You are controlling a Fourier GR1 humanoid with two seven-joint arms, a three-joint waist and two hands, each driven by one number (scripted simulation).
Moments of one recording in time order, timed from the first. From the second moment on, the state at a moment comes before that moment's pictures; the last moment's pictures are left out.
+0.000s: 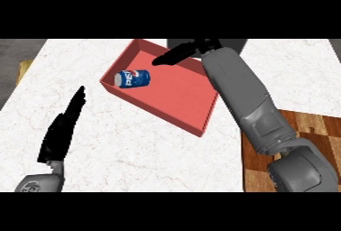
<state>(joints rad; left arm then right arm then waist) -0.08 0.18 0.01 -1.53 -0.20 0.03 0.10 -1.34 -0.02 -0.21 -0.24 0.20 -0.06 -0.35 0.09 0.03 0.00</state>
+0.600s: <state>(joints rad) -0.07 0.18 0.01 -1.55 -0.21 0.03 0.09 -1.29 -0.32 -0.36 -0.19 0.09 0.06 -0.39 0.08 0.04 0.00</state>
